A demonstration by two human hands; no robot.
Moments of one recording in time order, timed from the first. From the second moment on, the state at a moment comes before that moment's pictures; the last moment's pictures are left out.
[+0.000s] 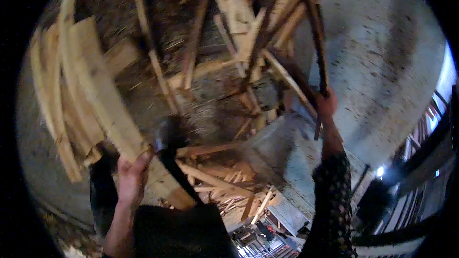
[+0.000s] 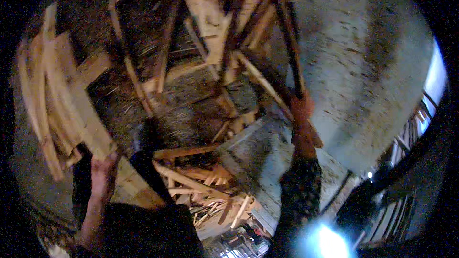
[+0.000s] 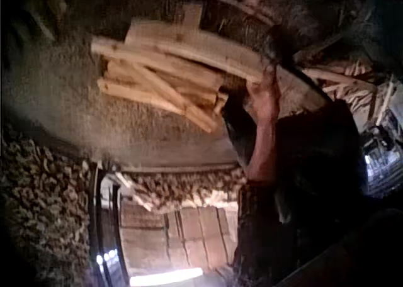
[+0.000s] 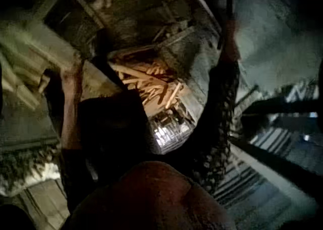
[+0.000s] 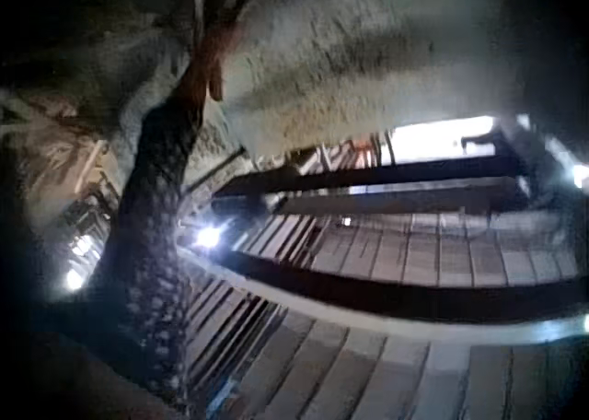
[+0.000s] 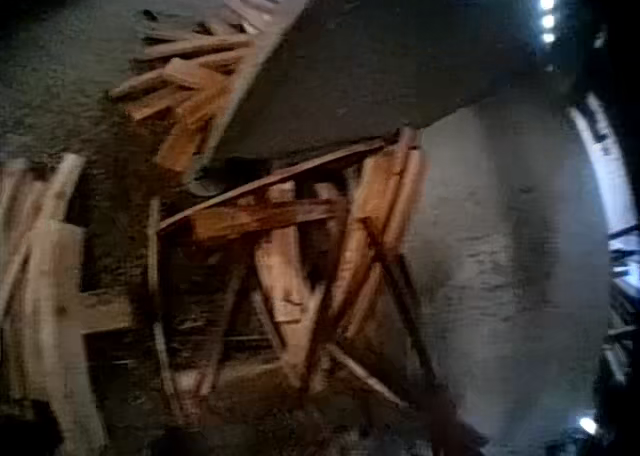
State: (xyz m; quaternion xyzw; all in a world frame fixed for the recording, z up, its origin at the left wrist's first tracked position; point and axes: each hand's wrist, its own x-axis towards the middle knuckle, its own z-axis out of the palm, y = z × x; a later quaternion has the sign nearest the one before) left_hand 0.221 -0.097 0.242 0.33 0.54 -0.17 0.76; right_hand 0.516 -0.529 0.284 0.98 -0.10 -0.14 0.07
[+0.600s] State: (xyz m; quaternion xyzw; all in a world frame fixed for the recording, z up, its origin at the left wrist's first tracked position) left_hand 0.208 -0.008 0.232 0.47 0.61 0.00 0.63; right_hand 0.313 -0.263 0.131 0.91 -0.01 -0.31 -0.28
